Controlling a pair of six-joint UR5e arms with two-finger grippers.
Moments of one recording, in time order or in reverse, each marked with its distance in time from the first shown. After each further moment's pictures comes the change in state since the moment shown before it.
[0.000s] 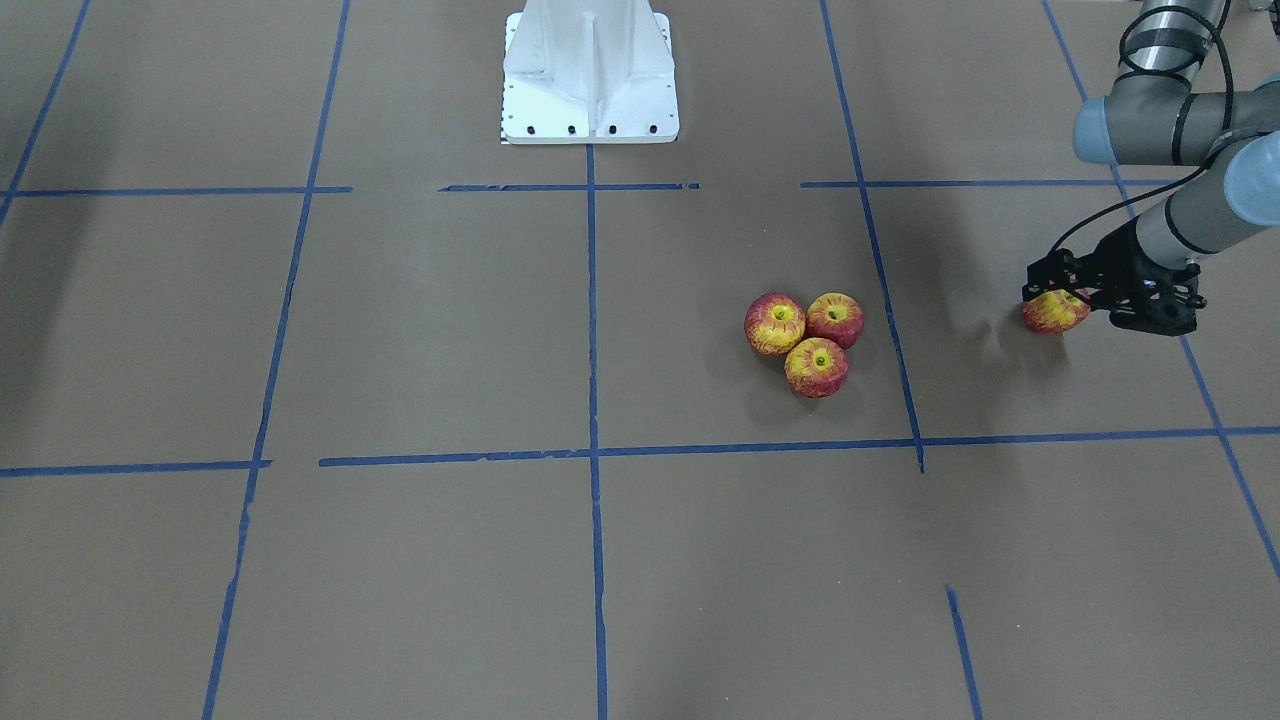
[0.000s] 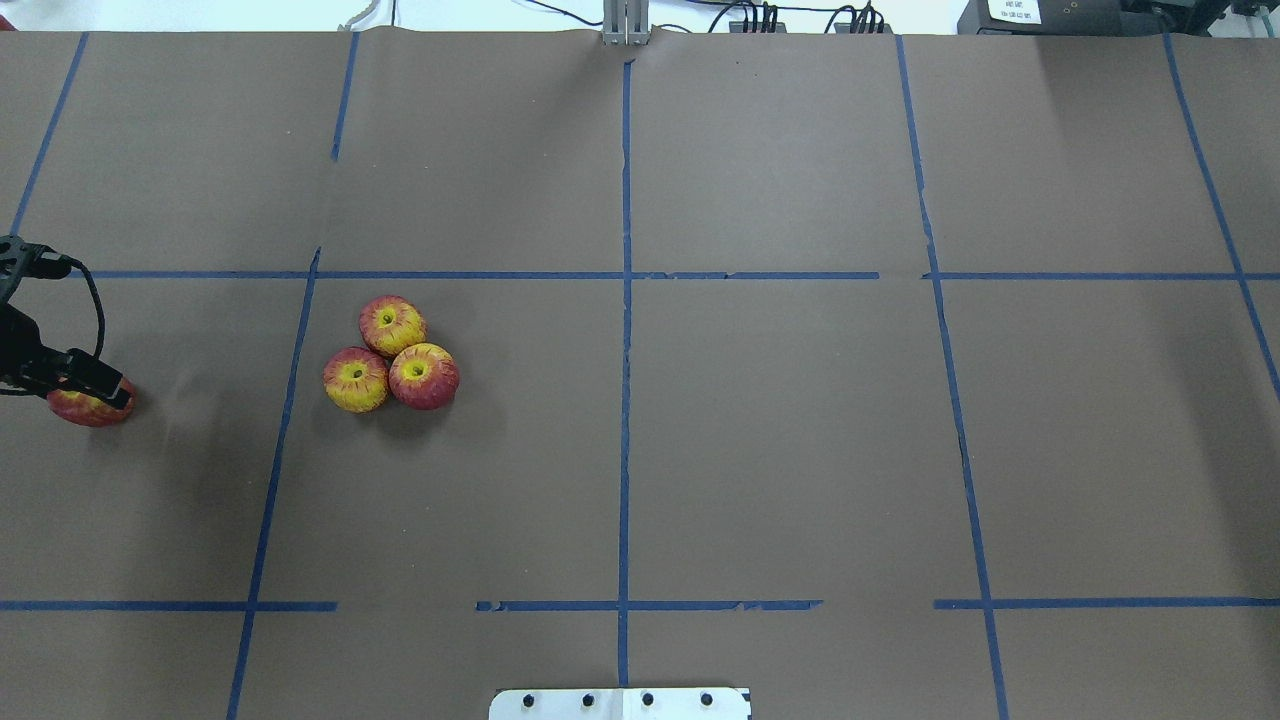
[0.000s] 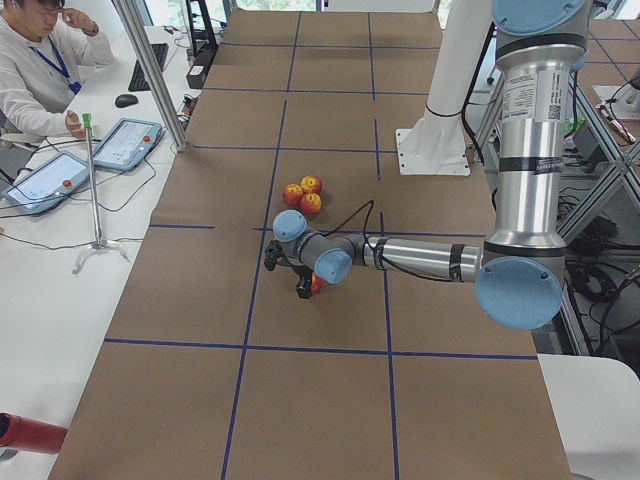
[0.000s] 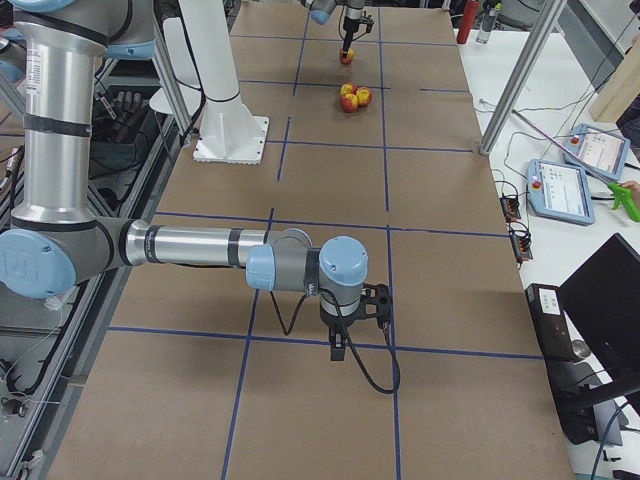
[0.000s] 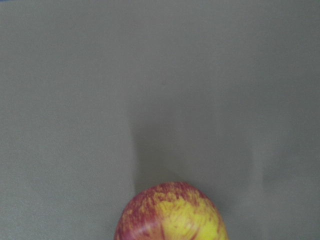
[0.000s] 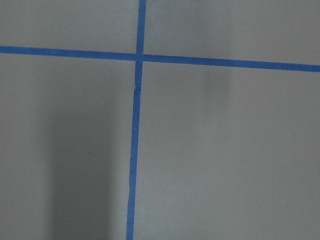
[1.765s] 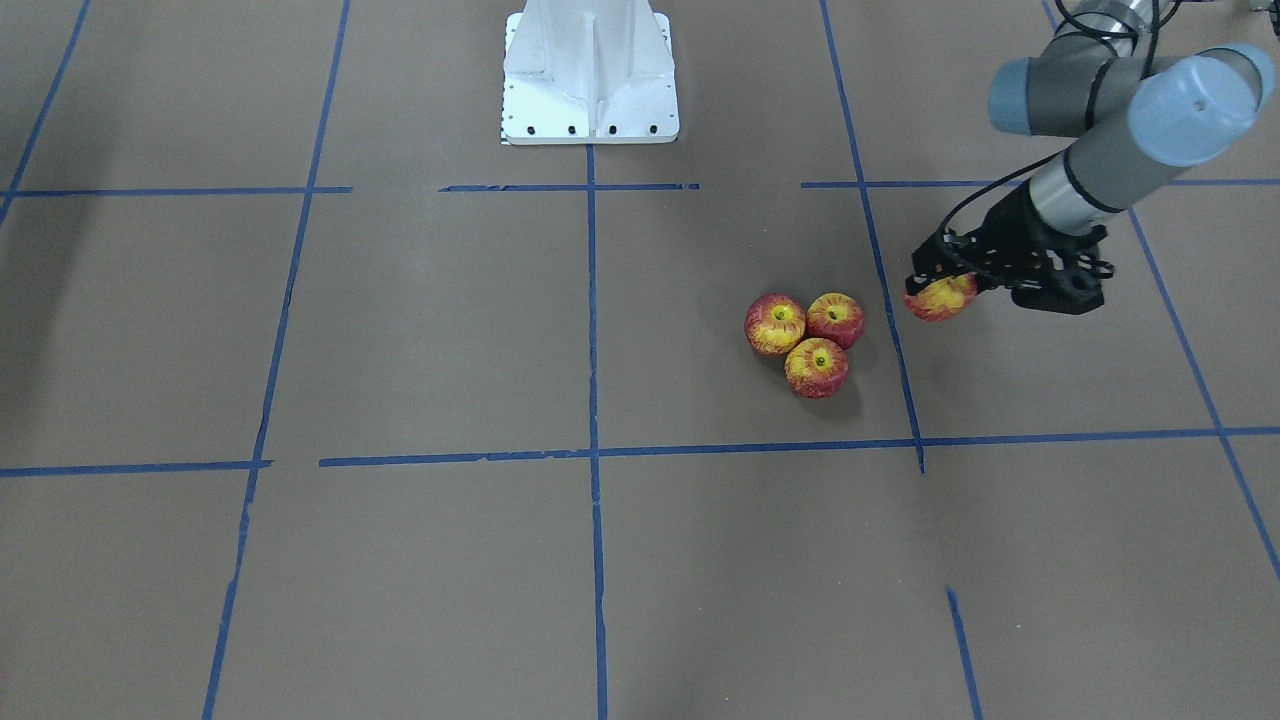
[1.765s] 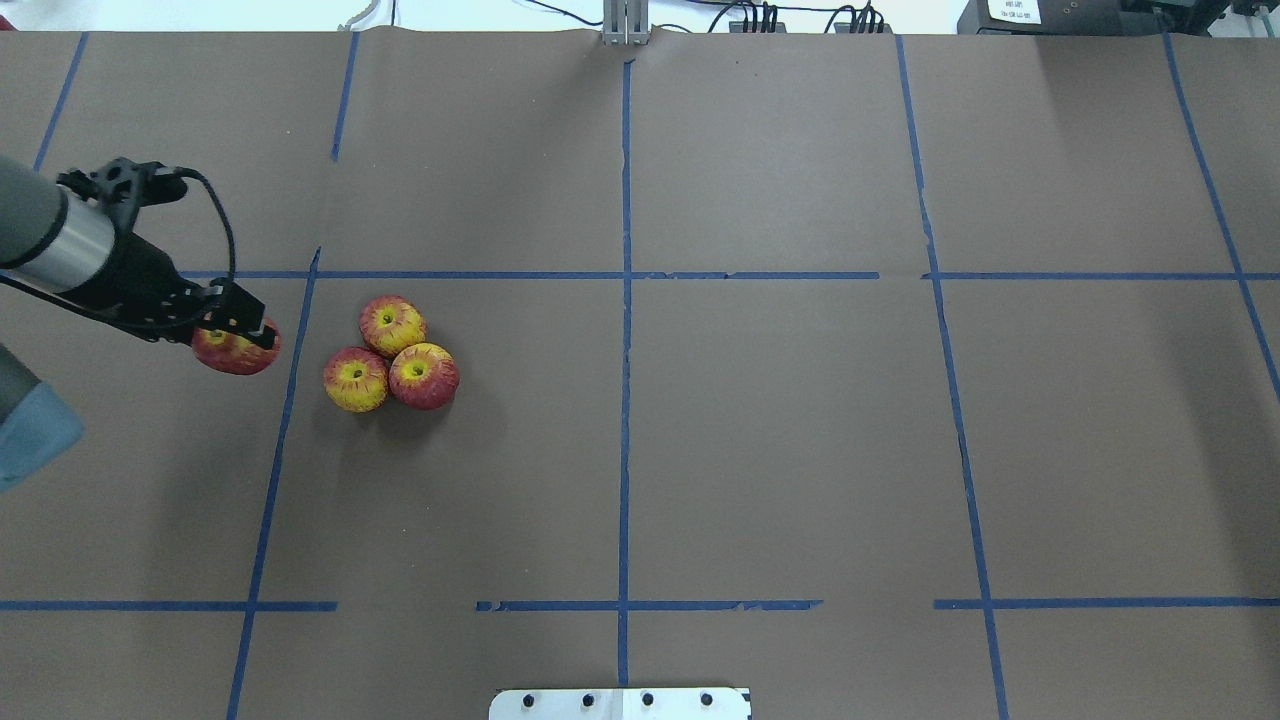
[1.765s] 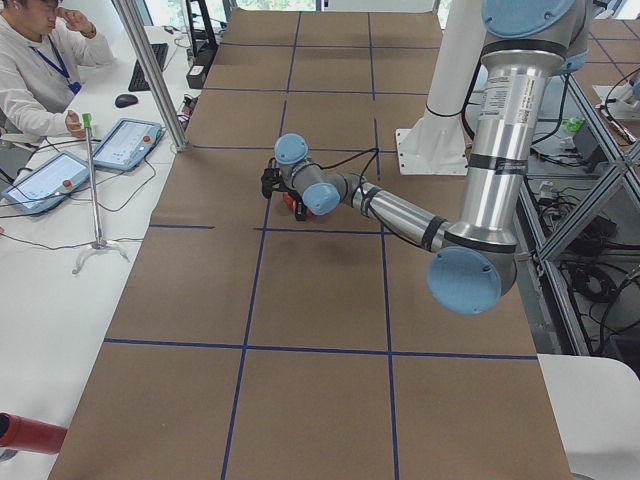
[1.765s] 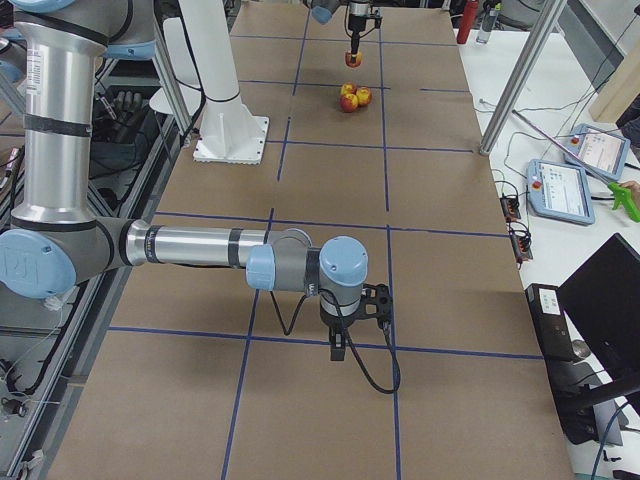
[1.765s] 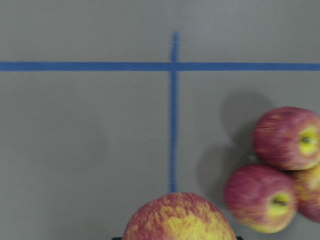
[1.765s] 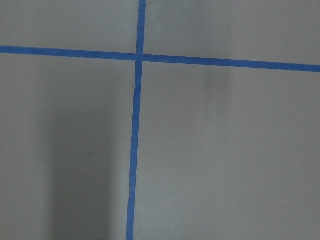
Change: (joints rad) left arm 0.124 -0.205 -0.216 0.060 0.015 -0.466; right arm 0.000 0.000 0.000 0.000 0.000 0.000
